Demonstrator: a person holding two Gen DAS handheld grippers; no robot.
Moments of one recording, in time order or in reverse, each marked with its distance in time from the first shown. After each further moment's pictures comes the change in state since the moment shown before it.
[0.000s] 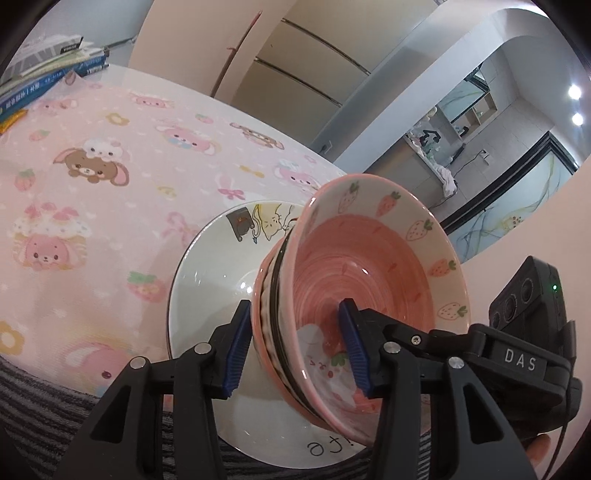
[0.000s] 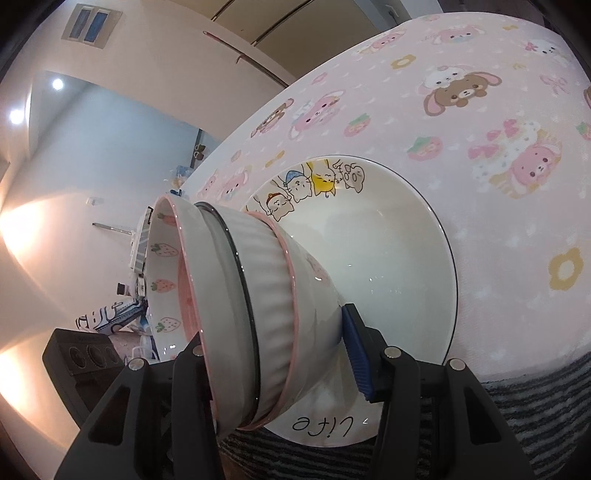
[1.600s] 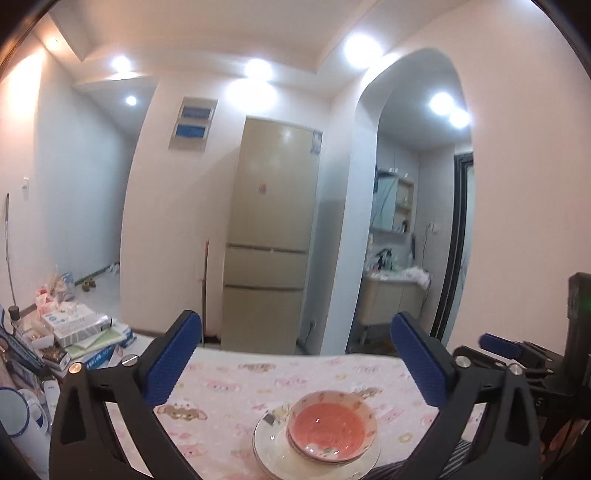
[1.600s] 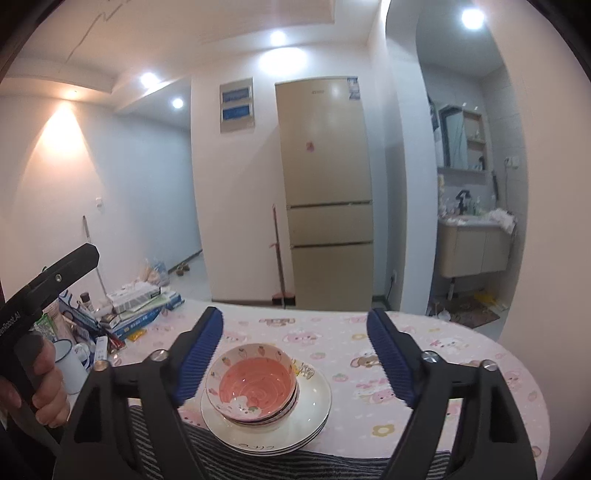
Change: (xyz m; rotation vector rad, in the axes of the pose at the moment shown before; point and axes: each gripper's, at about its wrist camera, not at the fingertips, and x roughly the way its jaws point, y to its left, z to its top) left arm -0.224 -0.062 -0.016 0.501 -0.771 0.005; right arm -0.211 0.107 -0.153 -0.681 -0.916 -0.290
